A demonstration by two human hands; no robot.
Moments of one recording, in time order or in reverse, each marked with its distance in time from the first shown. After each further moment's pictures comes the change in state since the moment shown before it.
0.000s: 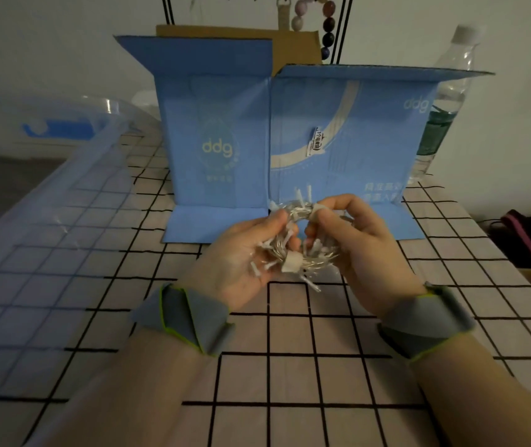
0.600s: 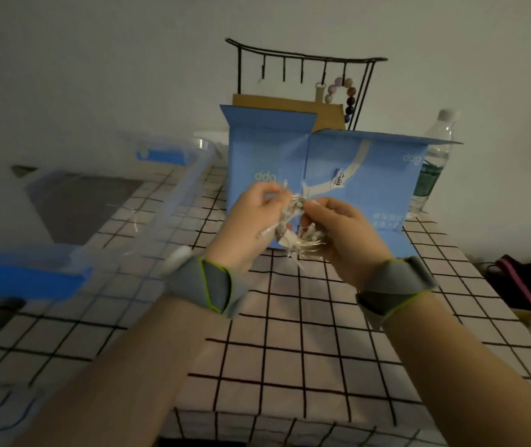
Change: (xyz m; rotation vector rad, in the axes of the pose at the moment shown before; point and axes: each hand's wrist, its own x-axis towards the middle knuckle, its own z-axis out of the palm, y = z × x) left_hand -0.073 0.048 0.017 0.760 0.388 0.492; right_hand -0.026 -0.051 0.080 -0.089 -0.043 0.099
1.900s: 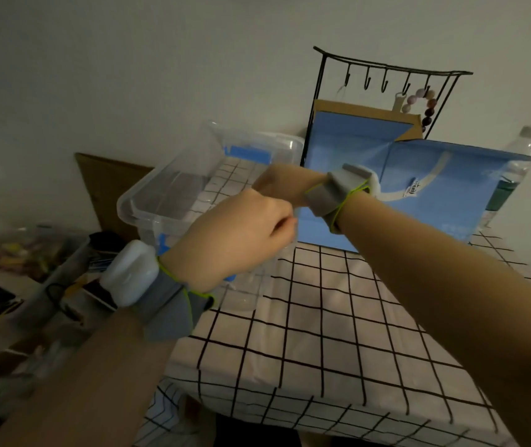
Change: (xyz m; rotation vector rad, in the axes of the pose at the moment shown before) left_hand -0.044 0.005 -0.153 0.918 -0.160 0.542; right_hand 0.069 -0.022 0.180 -1.467 -0.430 -0.194
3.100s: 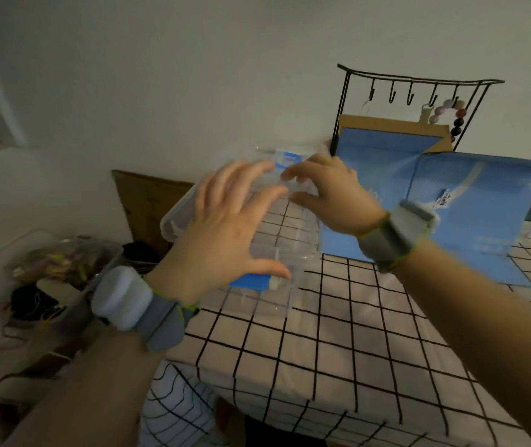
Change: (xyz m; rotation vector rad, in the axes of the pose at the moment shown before) left_hand -0.029 -0.043 -0.024 0.376 0.152 0.058; right_hand -0.035 -0.001 -0.003 0.091 0.417 -0.128
